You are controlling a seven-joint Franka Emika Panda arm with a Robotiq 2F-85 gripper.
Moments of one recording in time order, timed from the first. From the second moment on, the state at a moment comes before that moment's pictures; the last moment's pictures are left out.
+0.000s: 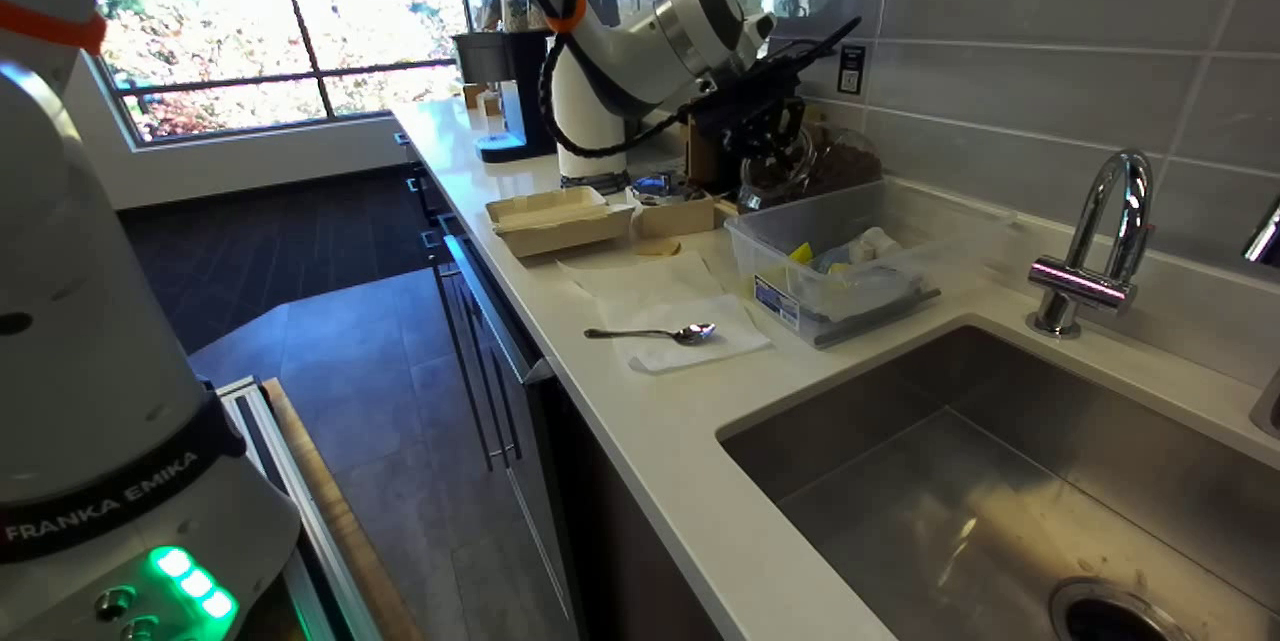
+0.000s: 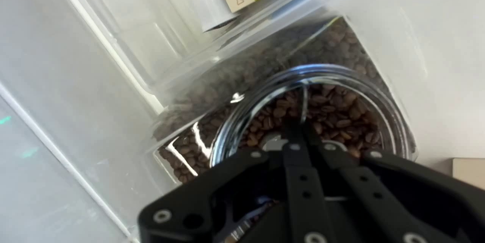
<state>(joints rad) 0.12 0.54 -0.16 -1.83 -0.73 2.90 -0.03</state>
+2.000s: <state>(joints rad) -0.06 0.51 0.07 -1.89 -0.08 2.89 -0.09</state>
